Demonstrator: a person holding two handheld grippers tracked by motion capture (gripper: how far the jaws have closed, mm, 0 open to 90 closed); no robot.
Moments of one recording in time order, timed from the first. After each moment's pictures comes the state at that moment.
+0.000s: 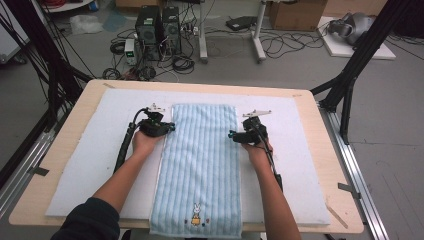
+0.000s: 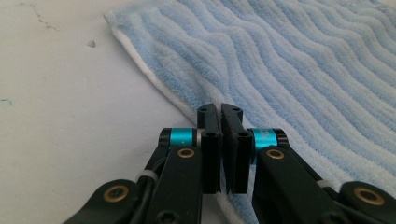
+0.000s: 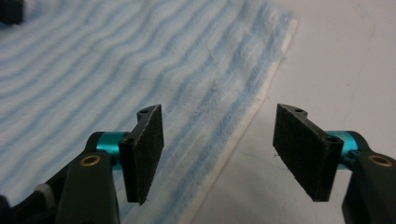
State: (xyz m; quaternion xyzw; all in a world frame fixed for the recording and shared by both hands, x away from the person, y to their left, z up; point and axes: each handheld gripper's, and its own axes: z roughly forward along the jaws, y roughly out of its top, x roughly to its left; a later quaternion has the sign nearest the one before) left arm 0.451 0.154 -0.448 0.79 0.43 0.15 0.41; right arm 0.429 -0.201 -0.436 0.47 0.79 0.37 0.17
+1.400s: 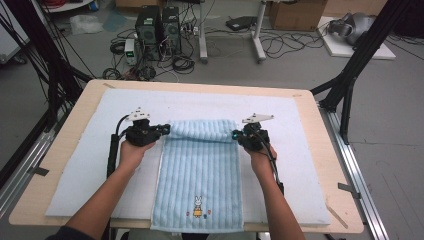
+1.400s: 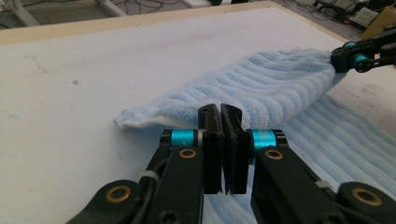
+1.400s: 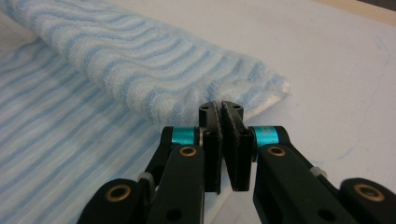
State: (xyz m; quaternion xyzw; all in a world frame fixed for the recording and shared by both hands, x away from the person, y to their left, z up) left arm 0.382 0.175 -0.413 0.75 0.39 0.14 0.52; right arm 0.387 -0.199 -0.411 0.41 0.80 0.40 0.18
